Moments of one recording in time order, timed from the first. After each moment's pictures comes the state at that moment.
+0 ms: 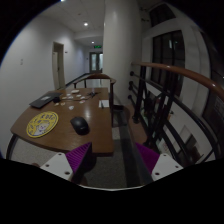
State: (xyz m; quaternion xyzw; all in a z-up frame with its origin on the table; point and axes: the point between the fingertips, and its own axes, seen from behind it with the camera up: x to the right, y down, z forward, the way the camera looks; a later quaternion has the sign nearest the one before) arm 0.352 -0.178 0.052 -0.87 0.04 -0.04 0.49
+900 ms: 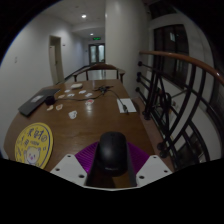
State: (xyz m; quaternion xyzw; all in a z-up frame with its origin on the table) arm 0.267 0.016 -0.019 -0.89 0.05 -0.03 0.45
